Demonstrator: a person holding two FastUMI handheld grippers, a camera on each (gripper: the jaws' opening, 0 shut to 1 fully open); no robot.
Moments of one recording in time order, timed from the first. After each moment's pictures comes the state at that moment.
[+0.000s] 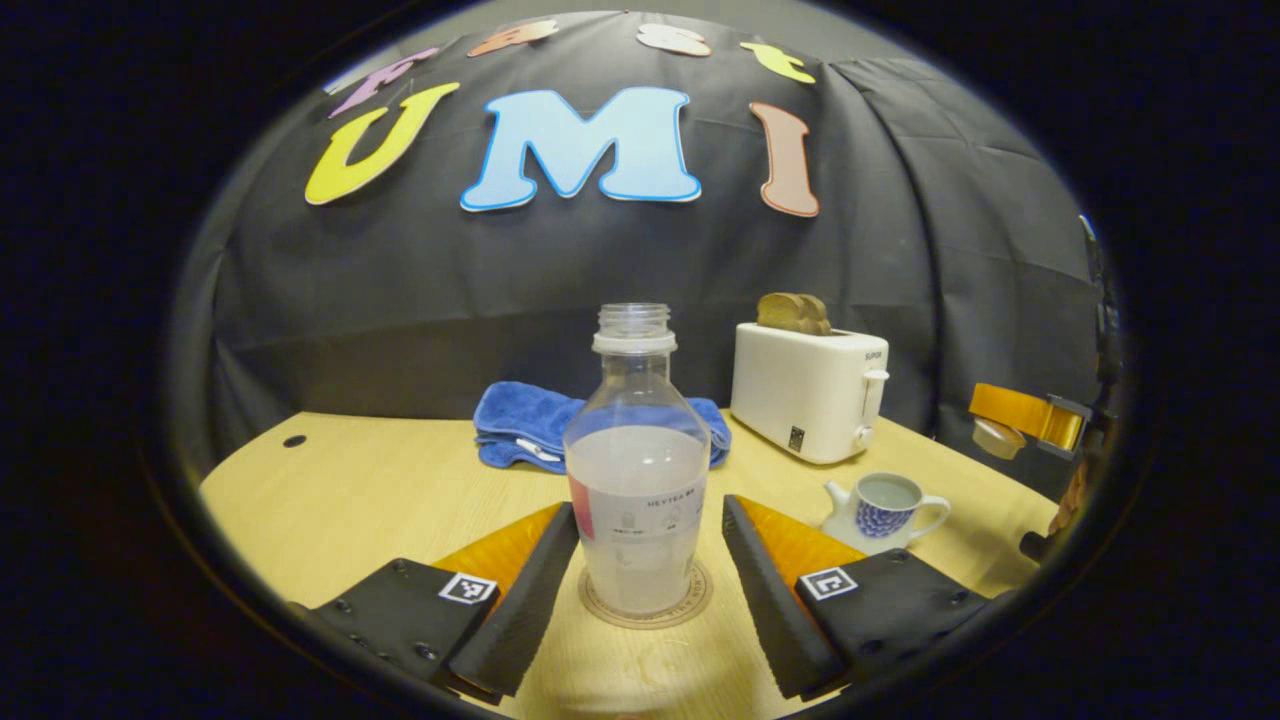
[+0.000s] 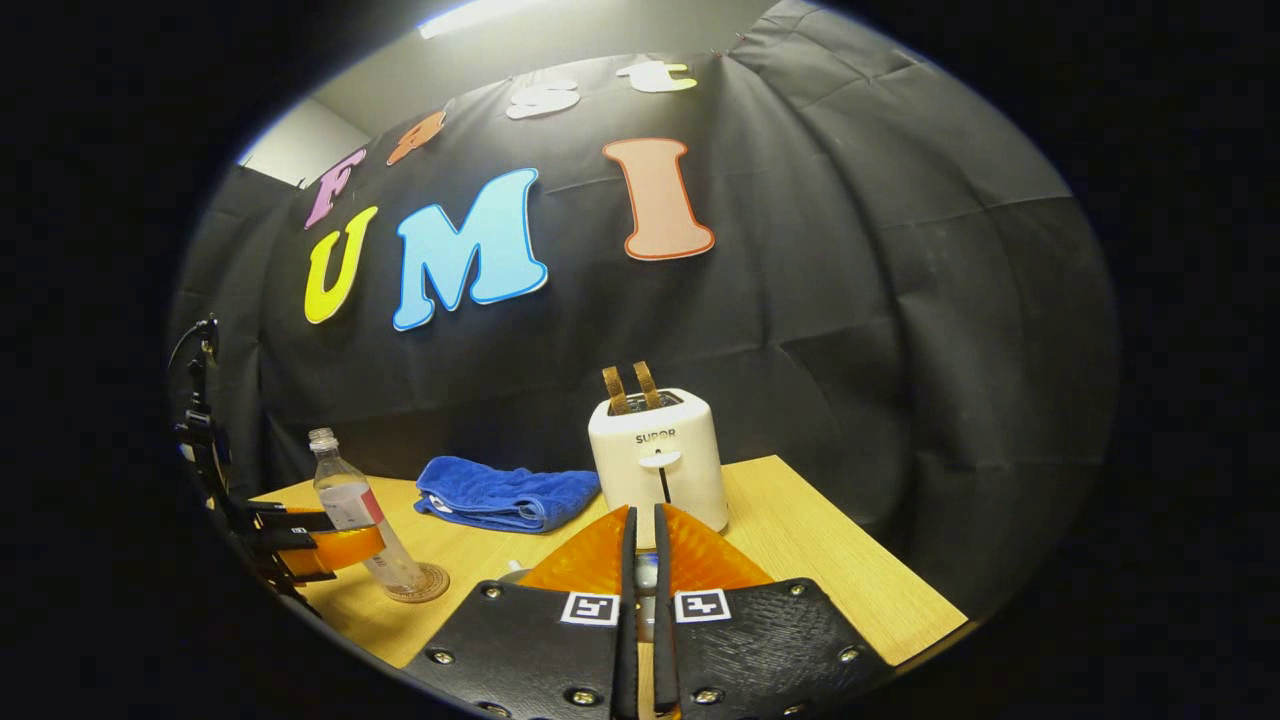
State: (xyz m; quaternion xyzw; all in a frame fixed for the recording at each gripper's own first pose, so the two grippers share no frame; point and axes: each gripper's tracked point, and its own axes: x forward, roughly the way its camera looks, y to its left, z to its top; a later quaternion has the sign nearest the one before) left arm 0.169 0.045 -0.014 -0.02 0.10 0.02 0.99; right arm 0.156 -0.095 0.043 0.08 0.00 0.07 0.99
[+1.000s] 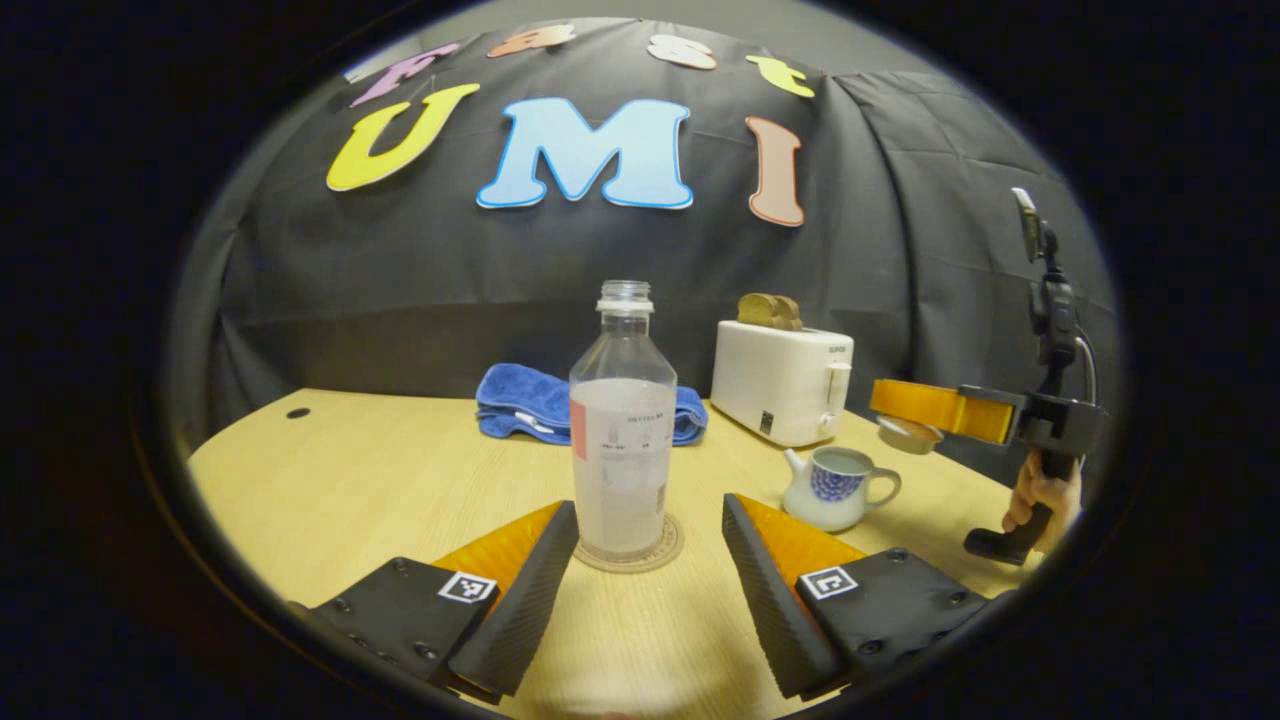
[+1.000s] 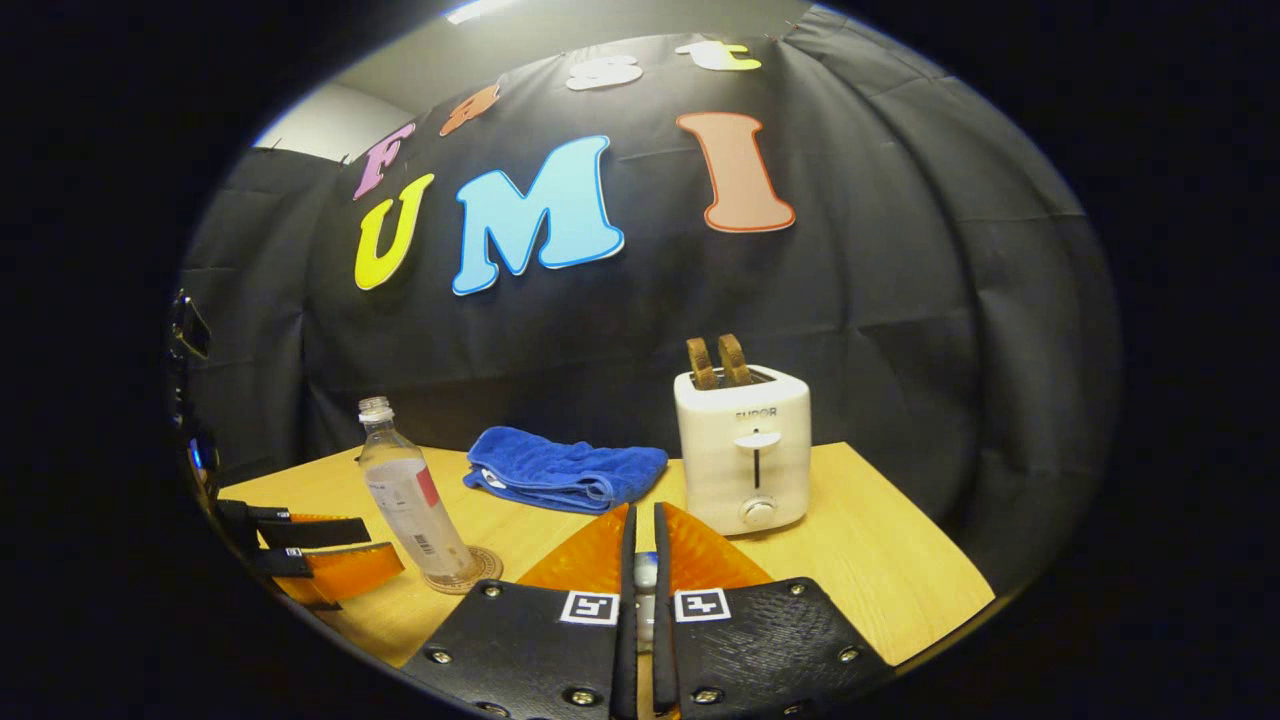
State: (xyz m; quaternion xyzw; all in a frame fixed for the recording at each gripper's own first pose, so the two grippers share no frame) left arm 0.107 0.032 -0.030 -0.05 0.09 0.00 0.99; right arm 0.165 -0.021 0.033 0.05 0.05 0.15 0.99
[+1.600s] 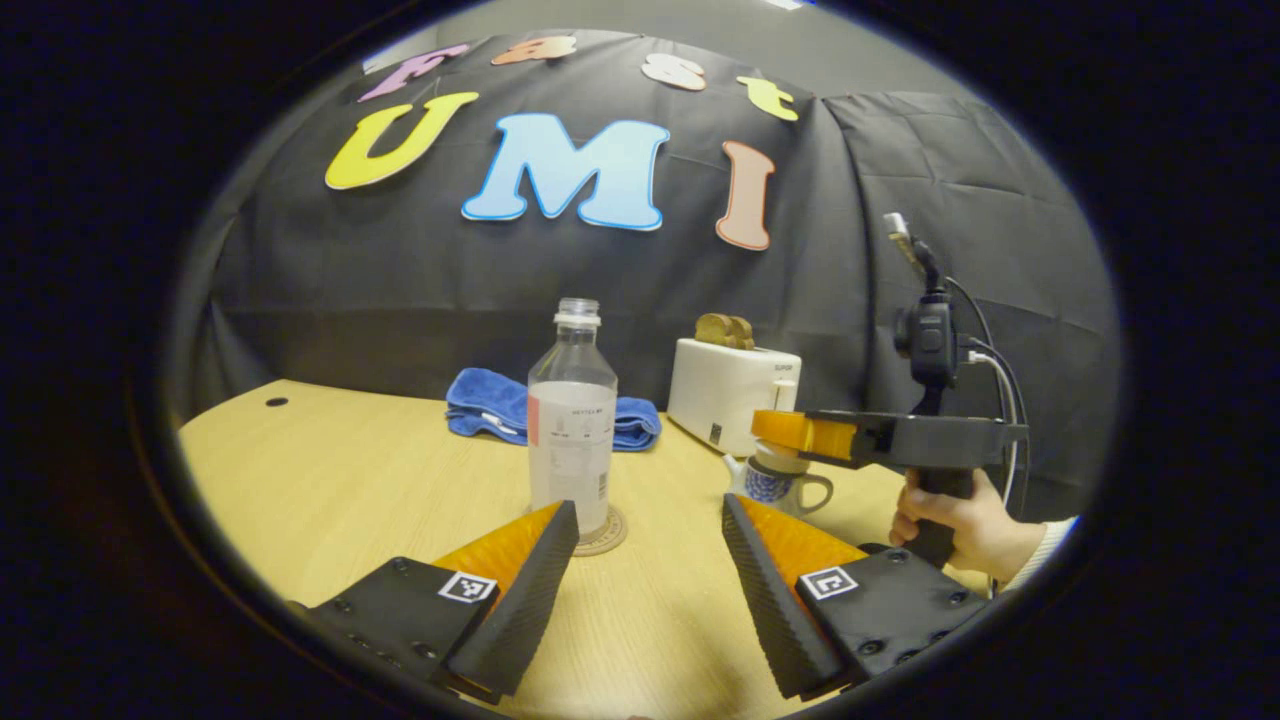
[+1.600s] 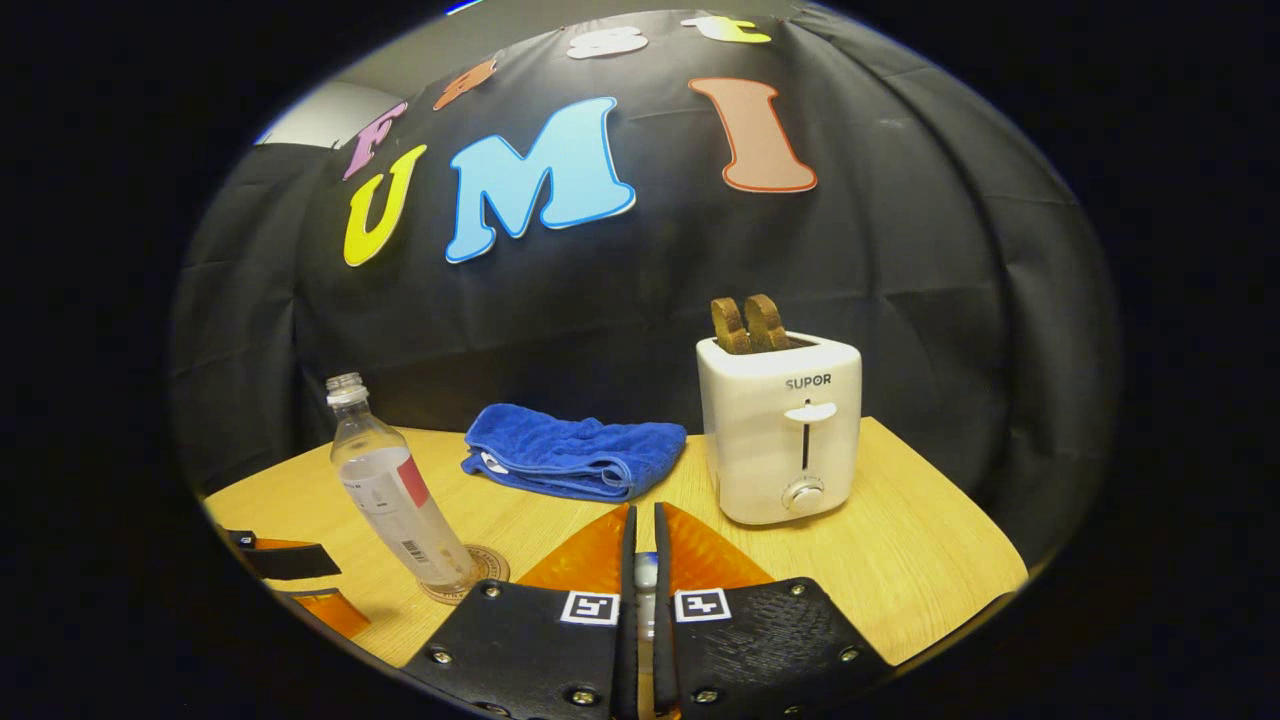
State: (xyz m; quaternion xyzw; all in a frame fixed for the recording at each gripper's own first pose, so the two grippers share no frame) left arm 0.078 -0.001 -0.013 -0.07 0.06 -0.05 0.99; right arm 0.196 0.008 0.007 0.04 0.09 0.15 0.98
